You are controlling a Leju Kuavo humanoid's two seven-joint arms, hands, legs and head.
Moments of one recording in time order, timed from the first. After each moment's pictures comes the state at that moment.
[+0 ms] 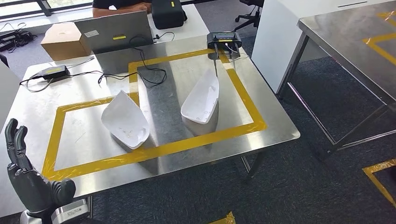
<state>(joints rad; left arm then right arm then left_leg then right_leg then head) -0.01 0.06 -0.21 -1.72 -0.90 0.69 -0.49 -0.05 0.14 -1.14 -0.18 1.00 0.15 -0.01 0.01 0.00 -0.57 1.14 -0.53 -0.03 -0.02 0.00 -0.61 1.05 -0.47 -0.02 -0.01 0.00</state>
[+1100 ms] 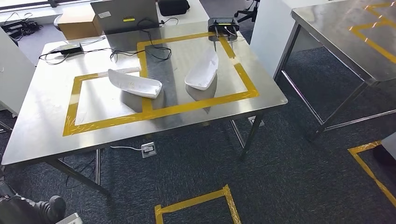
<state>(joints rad) 0.15 -0.13 -0.01 -1.73 -0.87 0.70 -0.65 -0.06 0.12 -1.12 -0.18 1.02 0.10 -0.04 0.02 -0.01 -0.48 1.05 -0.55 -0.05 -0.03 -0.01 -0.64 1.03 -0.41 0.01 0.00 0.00</state>
